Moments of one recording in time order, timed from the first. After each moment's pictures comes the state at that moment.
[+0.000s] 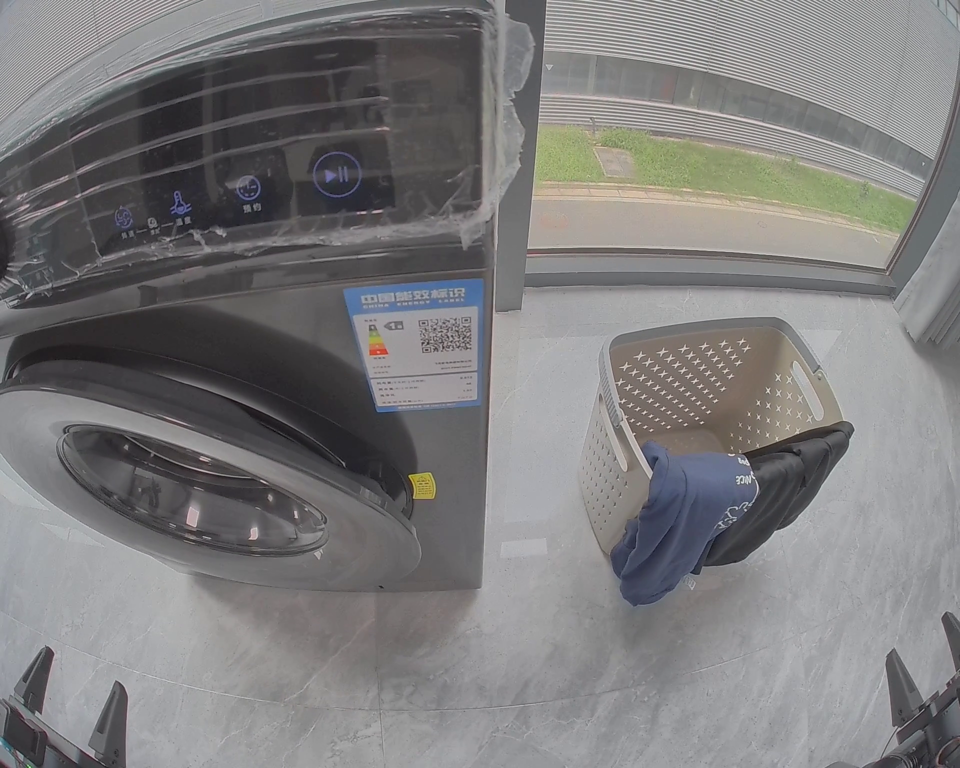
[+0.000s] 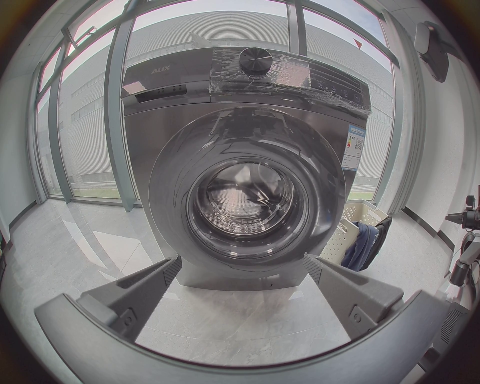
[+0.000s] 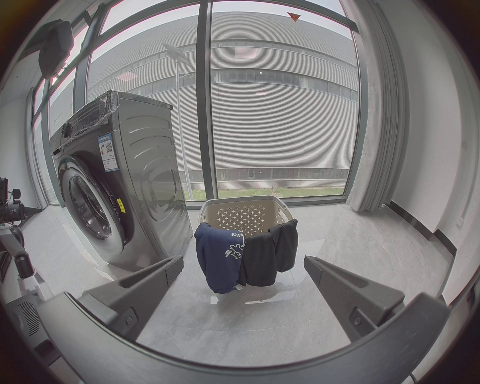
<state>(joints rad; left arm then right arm) 0.00 0.02 -0.02 0.01 0.01 -0.04 0.00 0.02 -0.02 0.00 0.01 0.00</state>
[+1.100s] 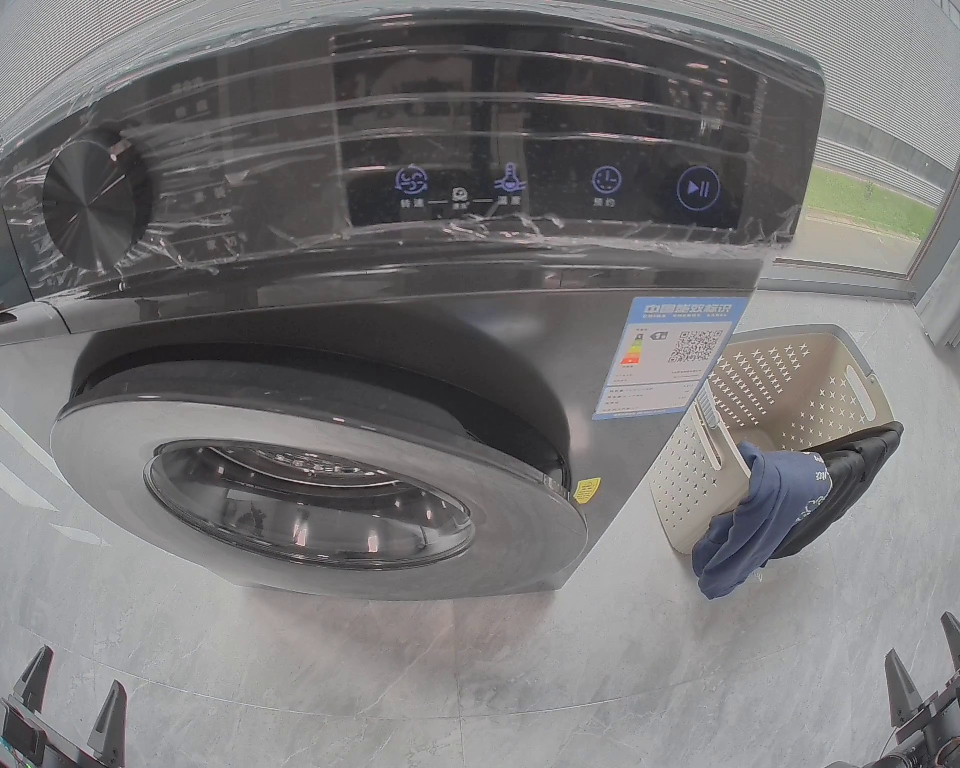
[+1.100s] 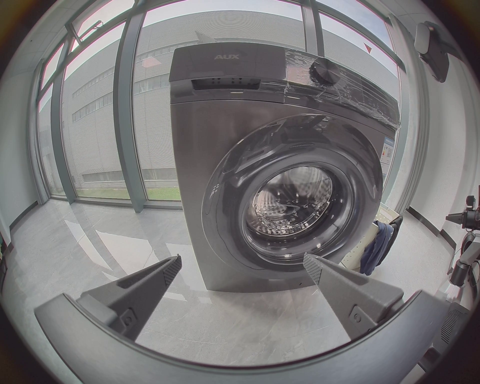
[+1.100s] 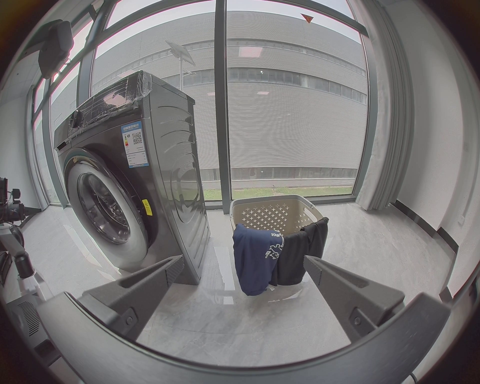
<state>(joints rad) 0.00 0.02 -0.02 0.01 0.01 -0.04 0.00 0.02 -0.02 0.00 0.01 0.00</state>
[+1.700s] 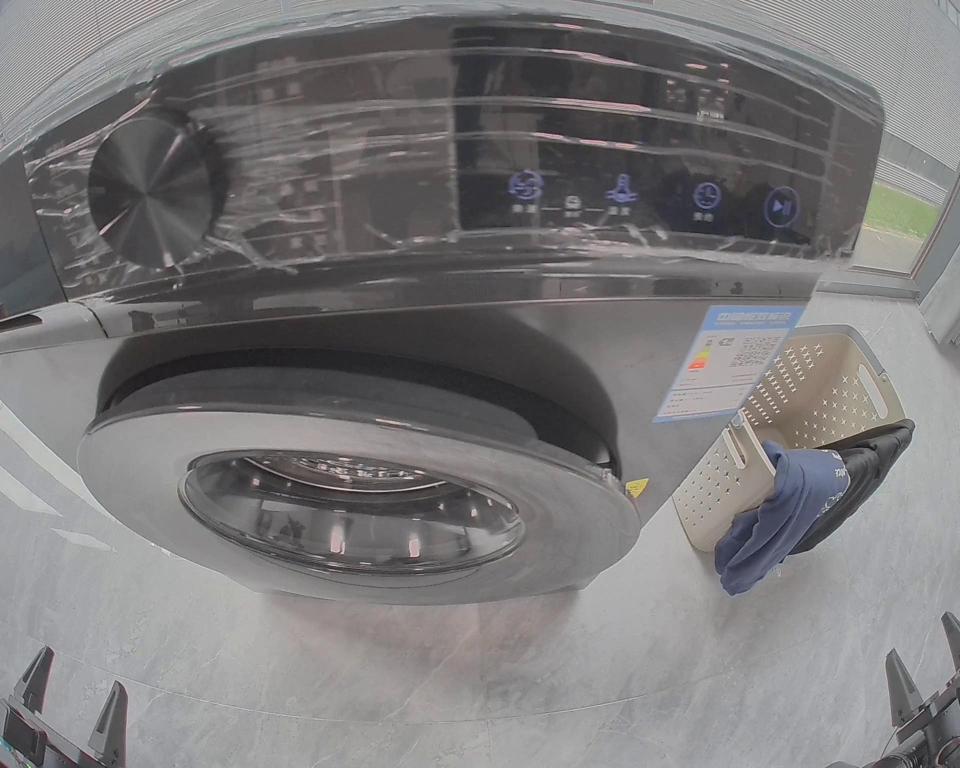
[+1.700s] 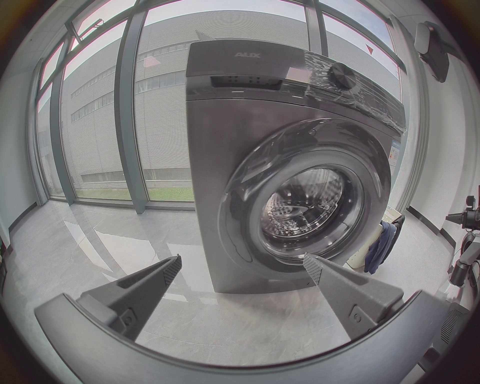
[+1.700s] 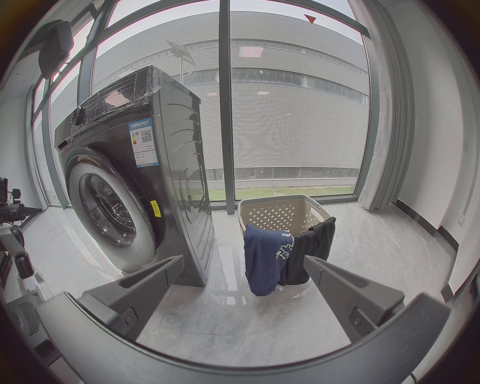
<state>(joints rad) 0.00 0.02 -0.02 0.01 0.01 -0.04 0.00 0.02 -0.02 0.00 0.01 0.00</state>
